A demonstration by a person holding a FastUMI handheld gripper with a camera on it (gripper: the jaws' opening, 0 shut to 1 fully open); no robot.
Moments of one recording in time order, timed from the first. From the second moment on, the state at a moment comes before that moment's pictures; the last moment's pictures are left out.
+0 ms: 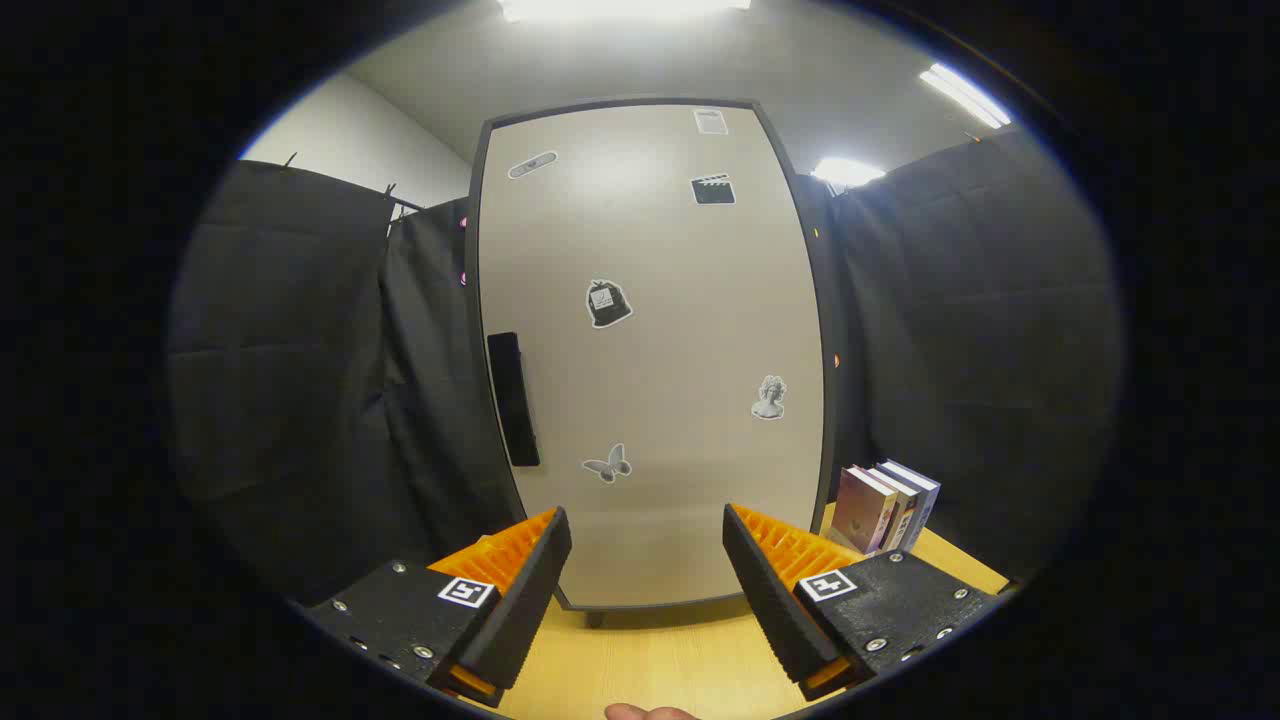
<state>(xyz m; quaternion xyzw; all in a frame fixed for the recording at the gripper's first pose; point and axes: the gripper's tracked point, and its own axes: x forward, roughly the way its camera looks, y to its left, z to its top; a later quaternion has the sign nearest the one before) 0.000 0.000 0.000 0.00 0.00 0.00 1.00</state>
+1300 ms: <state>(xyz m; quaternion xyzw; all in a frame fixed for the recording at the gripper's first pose) 0.000 -0.004 -0.009 0.01 0.01 0.00 1.00</state>
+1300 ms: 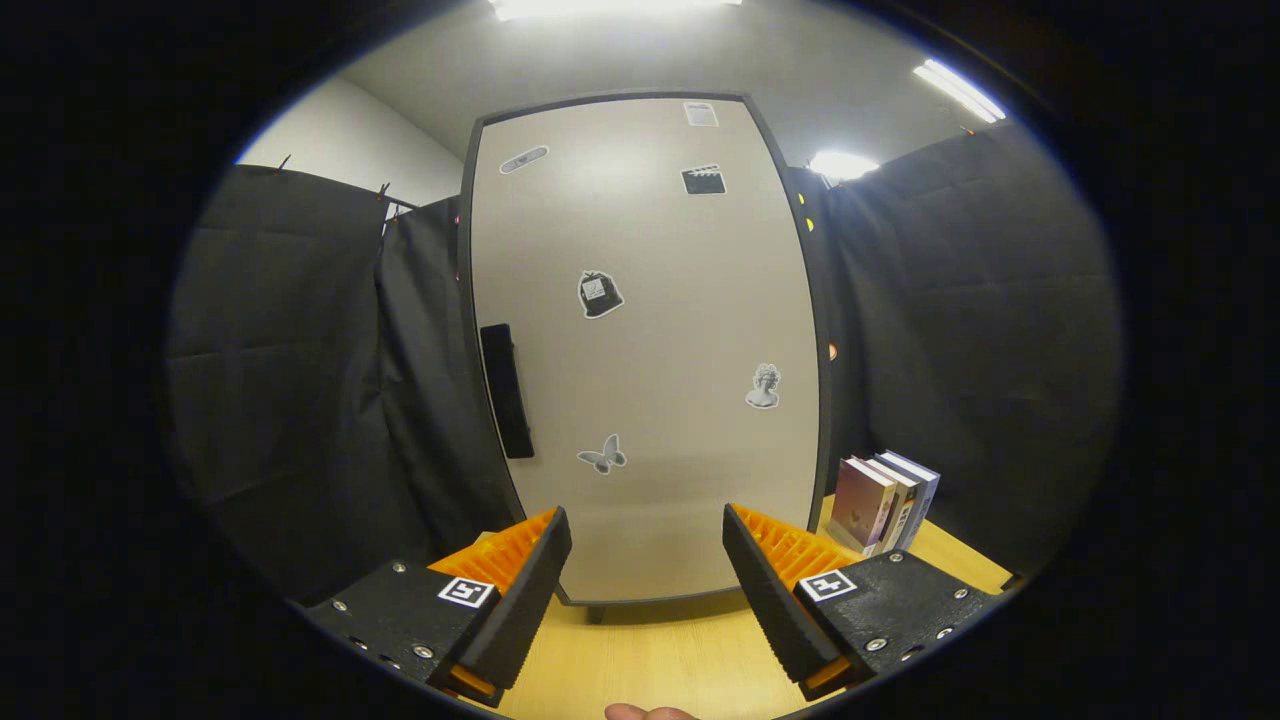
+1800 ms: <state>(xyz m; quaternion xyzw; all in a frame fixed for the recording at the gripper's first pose) 0.013 0.010 -0.010 0.01 0.01 0.00 1.00</state>
